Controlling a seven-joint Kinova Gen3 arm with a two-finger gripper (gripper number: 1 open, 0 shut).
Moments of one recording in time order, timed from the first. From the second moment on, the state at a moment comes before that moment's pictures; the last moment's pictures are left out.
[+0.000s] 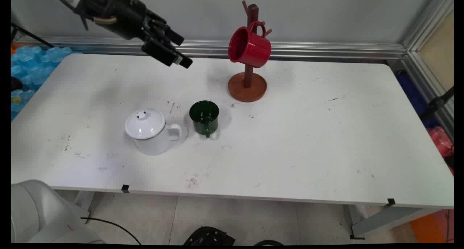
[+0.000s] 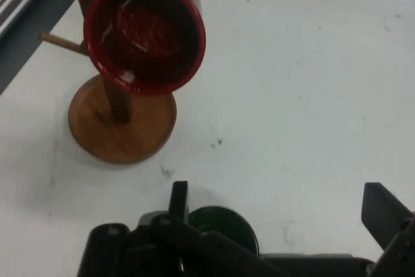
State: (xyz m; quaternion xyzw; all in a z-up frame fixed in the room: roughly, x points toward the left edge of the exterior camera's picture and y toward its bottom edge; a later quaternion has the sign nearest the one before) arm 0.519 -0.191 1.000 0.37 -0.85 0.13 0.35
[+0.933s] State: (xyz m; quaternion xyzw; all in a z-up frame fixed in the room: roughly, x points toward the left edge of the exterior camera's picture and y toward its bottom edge) arm 0.472 -0.236 0.993 0.39 -0.83 0.14 0.37
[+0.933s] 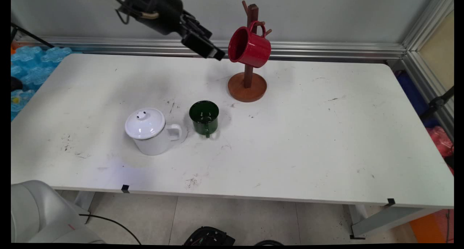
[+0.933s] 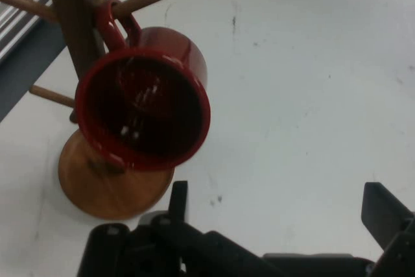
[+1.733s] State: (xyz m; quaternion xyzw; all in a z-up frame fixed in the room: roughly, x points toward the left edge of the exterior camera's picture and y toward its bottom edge) arm 0.433 -0.282 0.957 0.45 -0.80 0.14 0.38
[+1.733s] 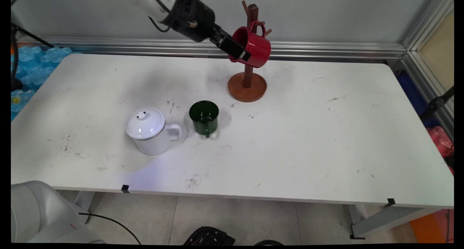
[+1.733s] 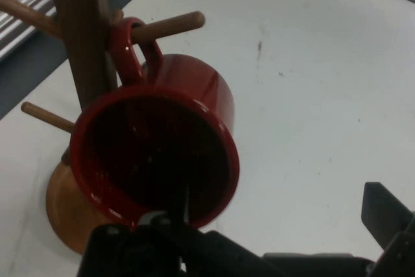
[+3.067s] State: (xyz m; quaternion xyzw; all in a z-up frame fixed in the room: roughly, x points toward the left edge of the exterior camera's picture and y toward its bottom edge) arm 0.406 -0.322 0.914 0.49 -0.75 0.12 0.42
